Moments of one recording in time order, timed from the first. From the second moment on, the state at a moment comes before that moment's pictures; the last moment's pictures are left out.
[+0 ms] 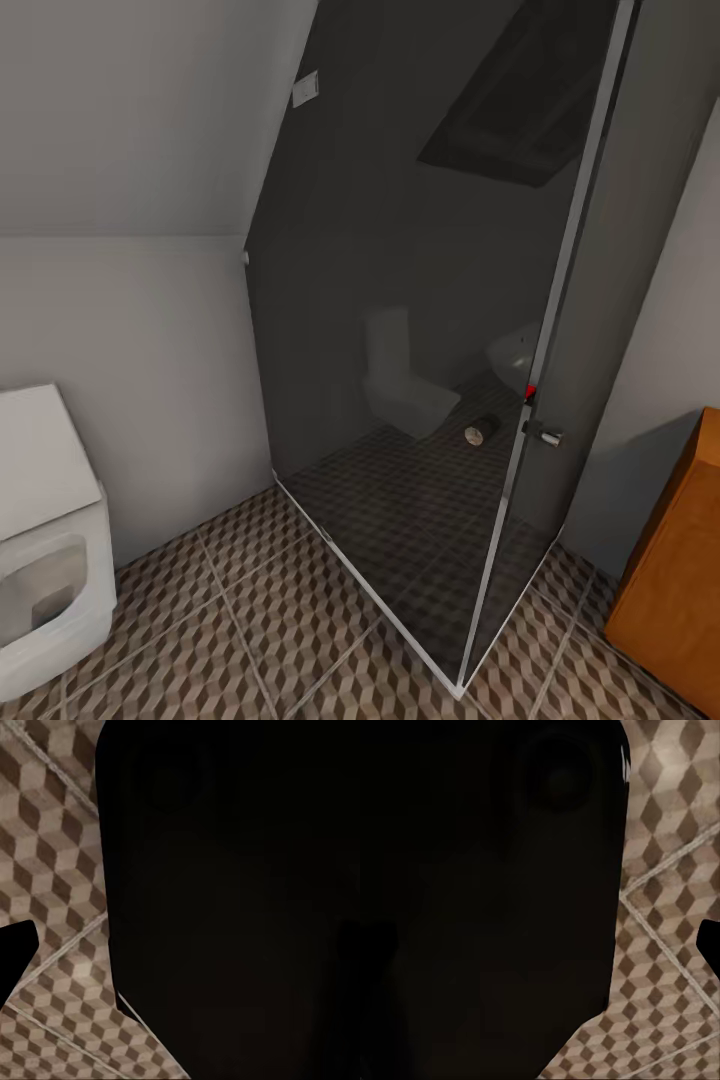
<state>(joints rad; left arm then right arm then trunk) 0.00 0.00 0.00 0.00 0.00 0.00 0.00 0.00 0.00 0.00 0.00 0.00 0.00 0.00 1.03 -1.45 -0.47</state>
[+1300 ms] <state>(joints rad) 0.00 0.00 0.01 -0.04 0.01 -0.06 0.00 0.00 0.00 0.00 0.00 0.01 0.00 0.00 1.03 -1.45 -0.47</state>
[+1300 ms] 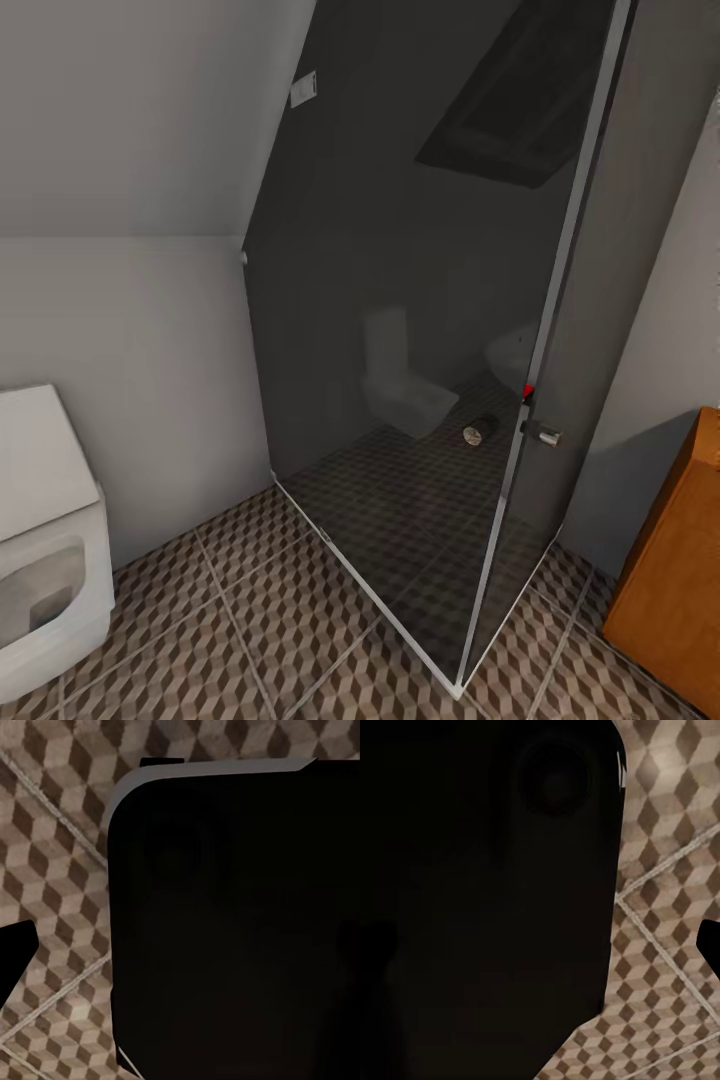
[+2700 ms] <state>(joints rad) 0.00 0.00 0.01 -0.04 0.01 -0.06 0.00 0.00 0.00 0.00 0.00 0.00 0.00 0.00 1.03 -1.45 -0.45</state>
